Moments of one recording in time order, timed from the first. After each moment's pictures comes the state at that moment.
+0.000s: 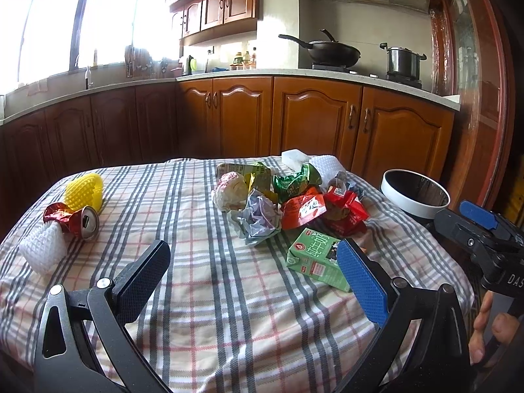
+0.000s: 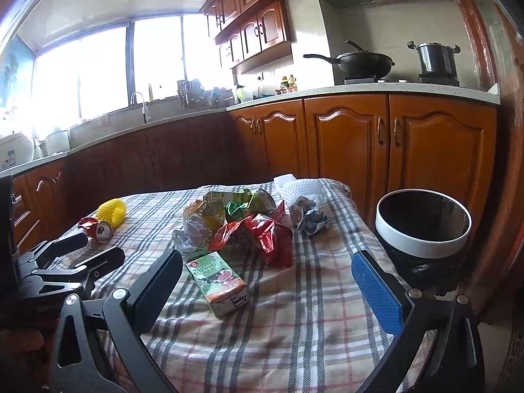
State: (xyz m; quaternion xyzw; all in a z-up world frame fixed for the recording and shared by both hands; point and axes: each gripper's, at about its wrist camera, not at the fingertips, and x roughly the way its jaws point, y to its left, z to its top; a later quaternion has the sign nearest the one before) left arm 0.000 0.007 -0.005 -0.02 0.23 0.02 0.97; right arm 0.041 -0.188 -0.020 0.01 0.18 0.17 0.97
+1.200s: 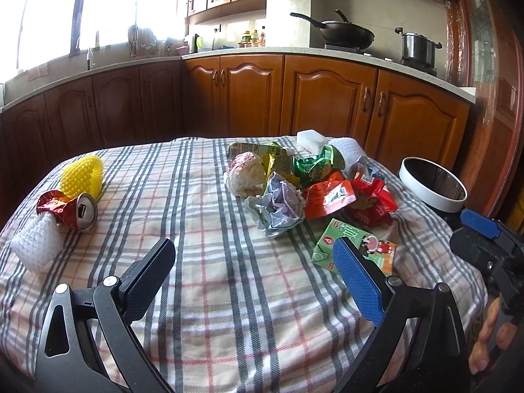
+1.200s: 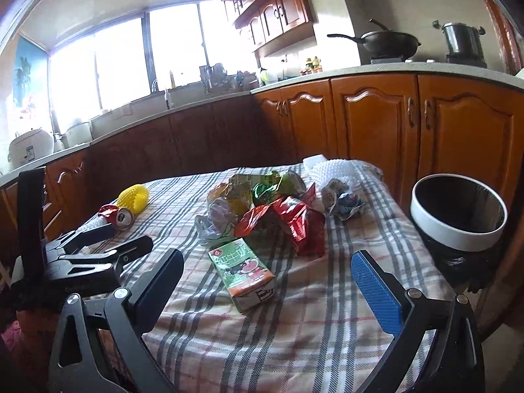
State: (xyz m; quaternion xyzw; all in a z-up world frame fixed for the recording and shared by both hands) left arm 0.034 0.031 -0.020 -0.03 0.28 0.03 0.96; right arm 0.068 -0.171 -0.037 0.02 0.23 0.25 0.94
